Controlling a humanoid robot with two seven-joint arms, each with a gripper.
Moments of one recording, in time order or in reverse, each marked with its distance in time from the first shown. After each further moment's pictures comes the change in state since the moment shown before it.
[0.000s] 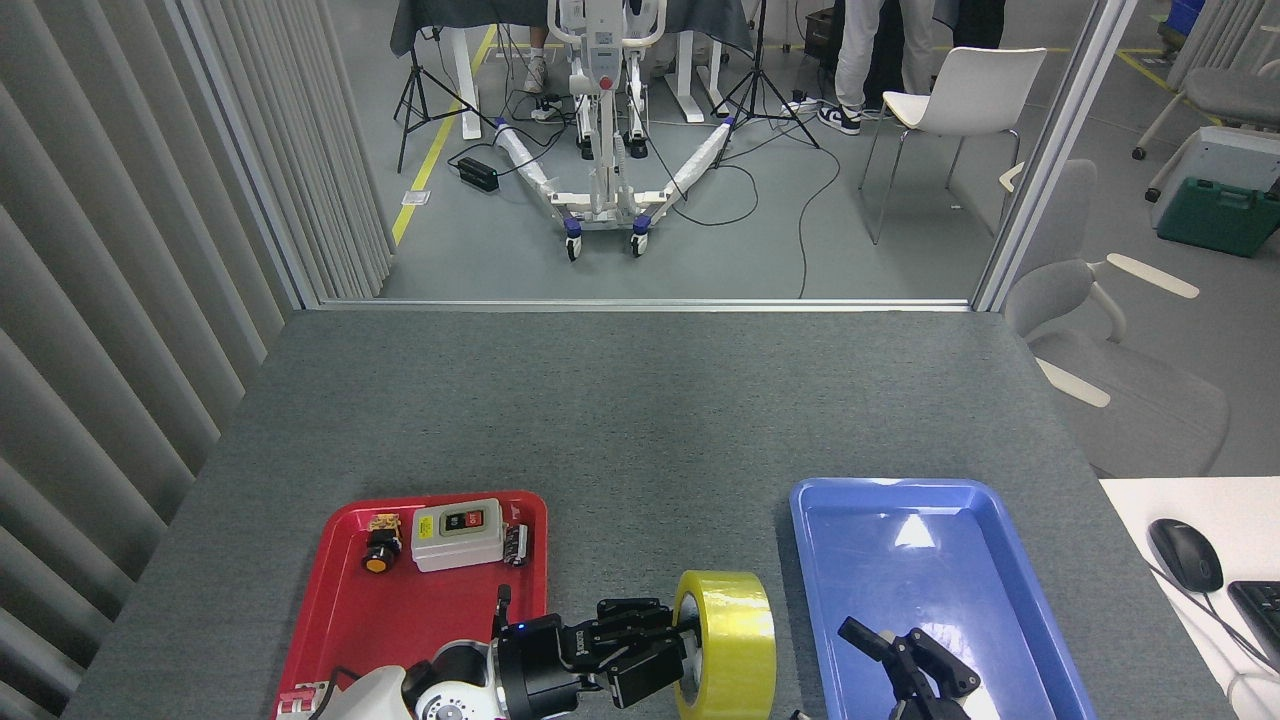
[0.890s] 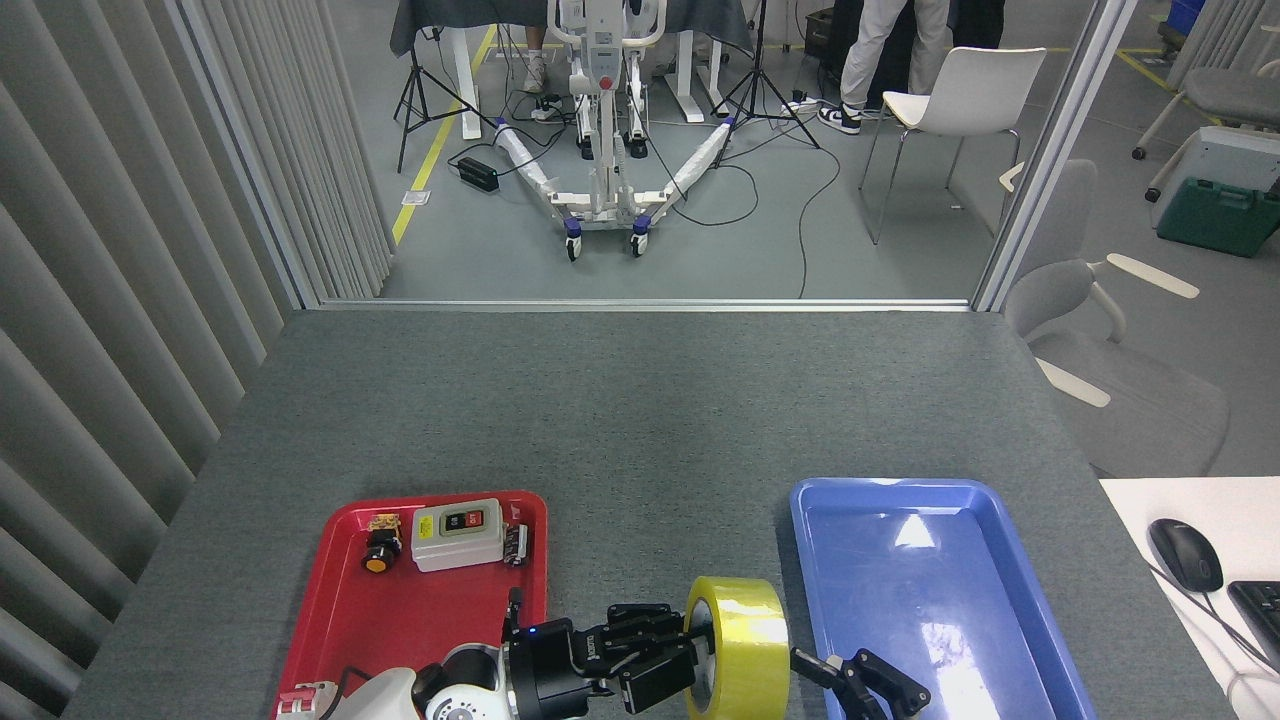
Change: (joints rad) left arm -0.005 -0.007 -0.023 -0.003 -0.001 0.021 0.005; right arm -0.024 -0.055 0.143 -0.021 0.002 0.000 -0.033
